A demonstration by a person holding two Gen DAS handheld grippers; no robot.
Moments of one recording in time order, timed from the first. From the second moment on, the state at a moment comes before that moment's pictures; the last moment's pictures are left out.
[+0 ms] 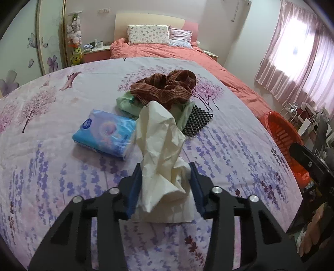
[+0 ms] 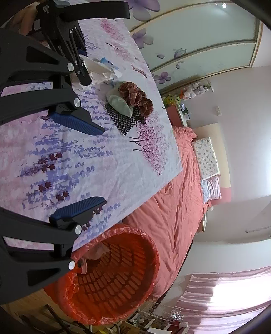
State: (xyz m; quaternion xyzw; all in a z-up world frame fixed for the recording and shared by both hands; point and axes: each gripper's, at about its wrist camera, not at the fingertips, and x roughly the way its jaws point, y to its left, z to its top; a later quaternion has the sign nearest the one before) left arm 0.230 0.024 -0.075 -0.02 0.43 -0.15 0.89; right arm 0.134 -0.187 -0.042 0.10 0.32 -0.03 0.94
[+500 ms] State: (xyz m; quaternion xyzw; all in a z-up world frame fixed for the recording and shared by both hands) left arm 0.217 0.088 -0.035 -0.04 0.38 -0.12 0.92; right arm 0.152 -0.136 -0.046 0.08 0.33 0.01 0.94
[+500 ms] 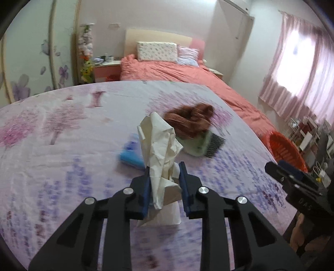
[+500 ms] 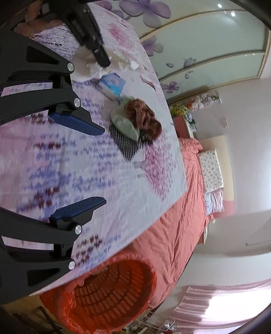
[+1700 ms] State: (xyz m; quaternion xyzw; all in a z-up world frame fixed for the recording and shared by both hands) left arm 0.251 0.267 -0.069 -0.11 0.39 0.02 0.91; right arm 0.240 0.026 -0.070 0.02 0.41 0.13 0.90
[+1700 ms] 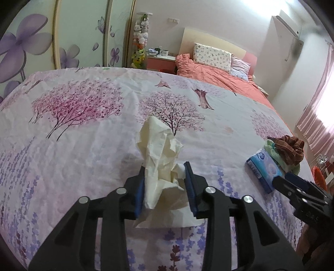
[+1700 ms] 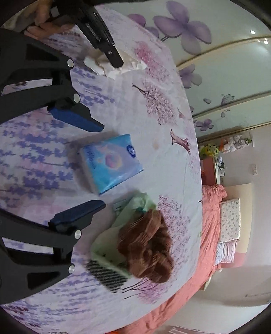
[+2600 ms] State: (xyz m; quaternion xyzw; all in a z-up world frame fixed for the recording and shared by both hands) left arm 0.261 0.275 -0.079 -0.14 0.41 0.02 0.90; right arm 0.259 0.032 -0.083 -0.02 0.43 0.09 0.90
